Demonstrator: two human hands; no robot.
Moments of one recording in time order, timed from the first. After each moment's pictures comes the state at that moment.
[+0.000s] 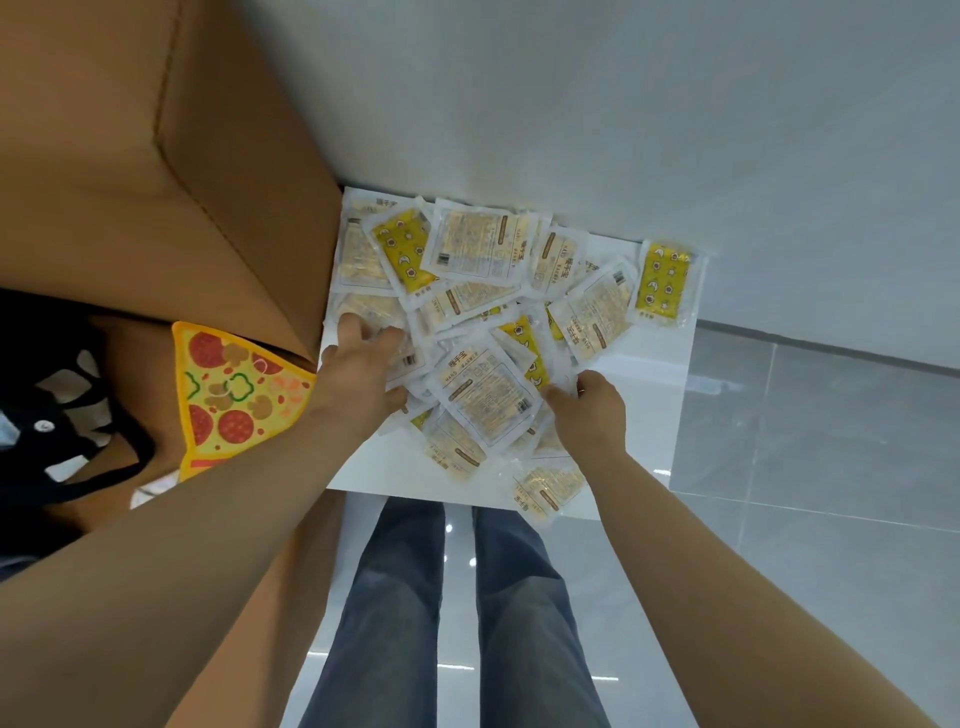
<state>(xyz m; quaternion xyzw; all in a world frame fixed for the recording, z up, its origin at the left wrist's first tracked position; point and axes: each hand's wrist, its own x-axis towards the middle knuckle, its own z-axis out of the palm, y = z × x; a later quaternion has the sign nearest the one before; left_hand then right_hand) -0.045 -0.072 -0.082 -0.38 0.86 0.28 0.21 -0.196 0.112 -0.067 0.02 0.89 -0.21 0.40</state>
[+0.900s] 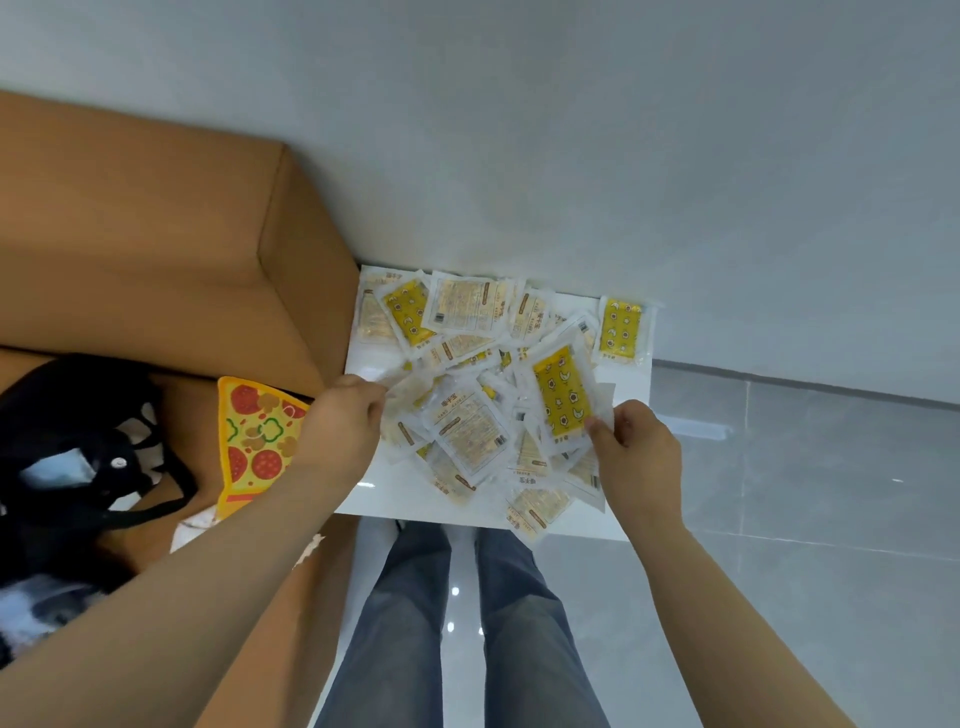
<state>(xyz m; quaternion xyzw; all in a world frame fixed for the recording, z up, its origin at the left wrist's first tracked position) -0.032 -0.072 0.004 -0.39 0.87 0.31 0.08 -0.199 0.144 0.055 -0.04 0.93 -0.26 0.27</state>
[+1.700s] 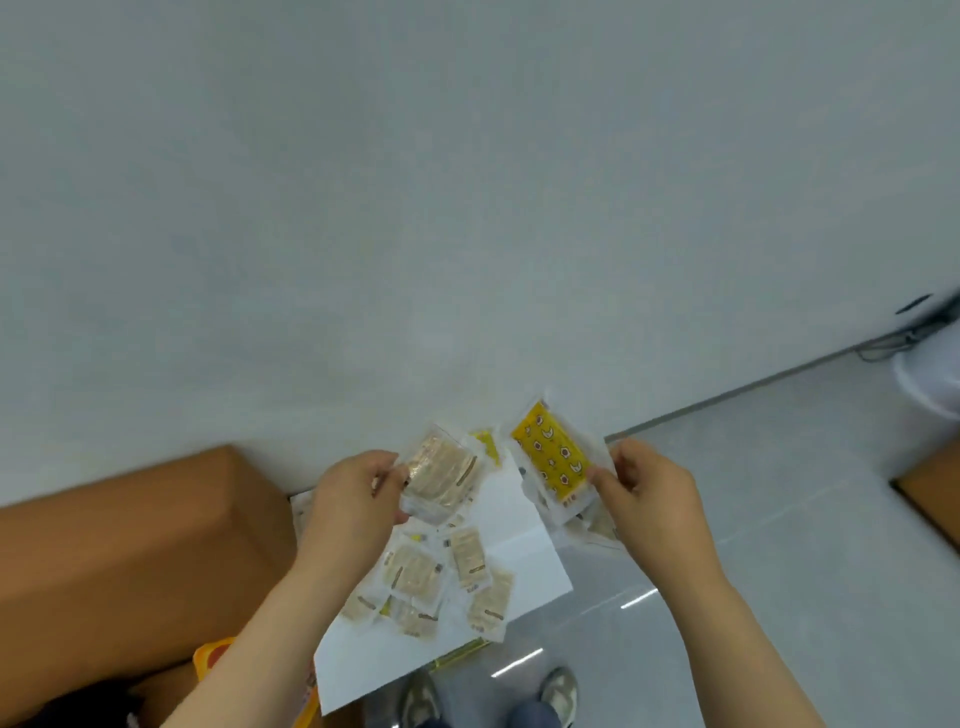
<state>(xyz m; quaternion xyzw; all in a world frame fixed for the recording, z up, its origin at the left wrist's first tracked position) -0.095 -0.010 0.291 -0.26 0.84 0.48 0.01 -0.163 0.239 0.305 -0.02 0.94 -0.35 0.06</state>
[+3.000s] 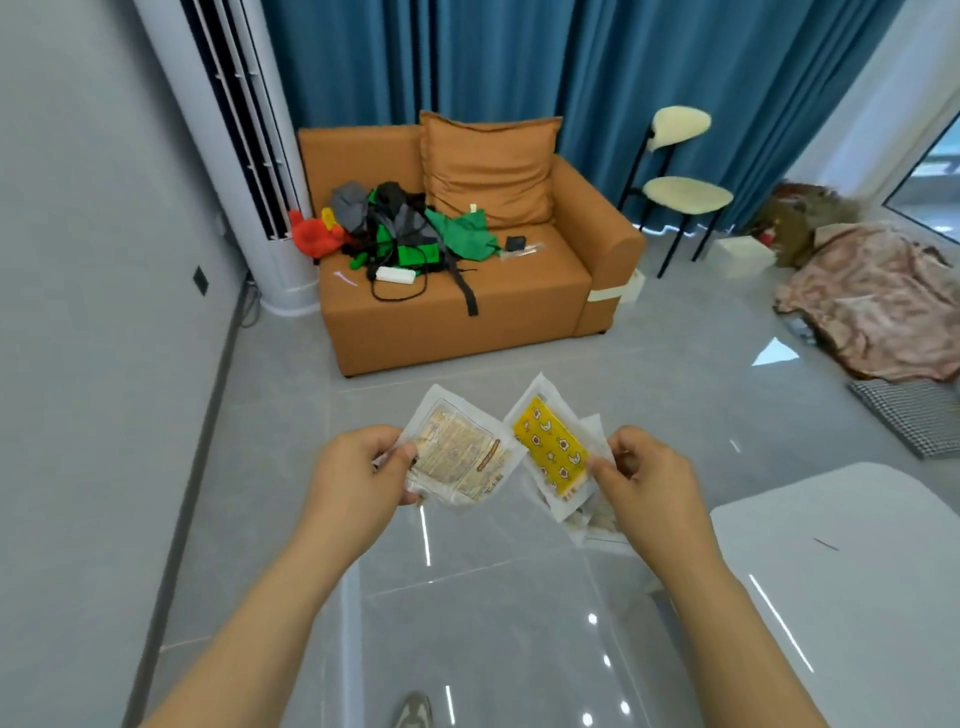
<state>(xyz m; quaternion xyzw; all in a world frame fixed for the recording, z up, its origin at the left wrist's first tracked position) -0.129 0.733 0.385 0.37 0.75 0.46 0.31 0.097 0.833 0.373 0.59 0.71 -0.29 -0.25</state>
